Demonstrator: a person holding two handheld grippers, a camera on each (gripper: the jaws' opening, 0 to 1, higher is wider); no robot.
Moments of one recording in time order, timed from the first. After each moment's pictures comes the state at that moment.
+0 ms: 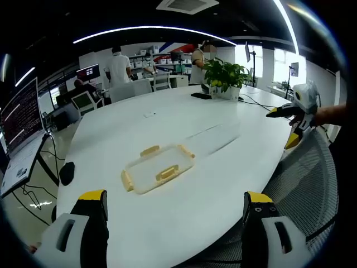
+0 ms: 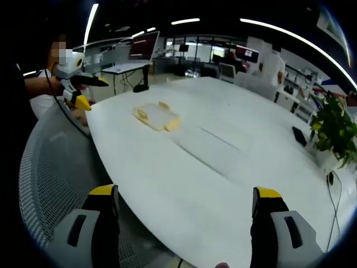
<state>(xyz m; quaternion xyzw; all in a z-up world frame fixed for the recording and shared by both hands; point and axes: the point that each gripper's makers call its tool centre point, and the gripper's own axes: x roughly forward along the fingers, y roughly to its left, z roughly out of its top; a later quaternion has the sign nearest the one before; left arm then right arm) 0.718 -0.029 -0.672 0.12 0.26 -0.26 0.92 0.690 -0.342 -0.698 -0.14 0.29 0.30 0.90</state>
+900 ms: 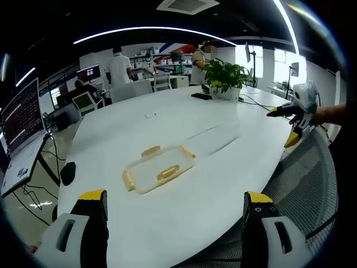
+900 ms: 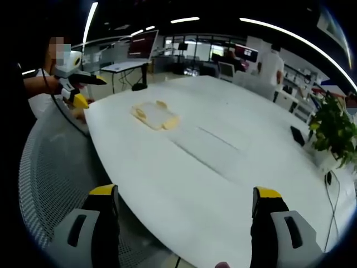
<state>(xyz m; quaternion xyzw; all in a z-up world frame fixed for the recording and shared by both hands) 0.717 -0.027 -0.668 0.12 0.26 -0.26 0.92 0.690 -0.348 -0.696 -0.15 0.30 0.30 0.89</state>
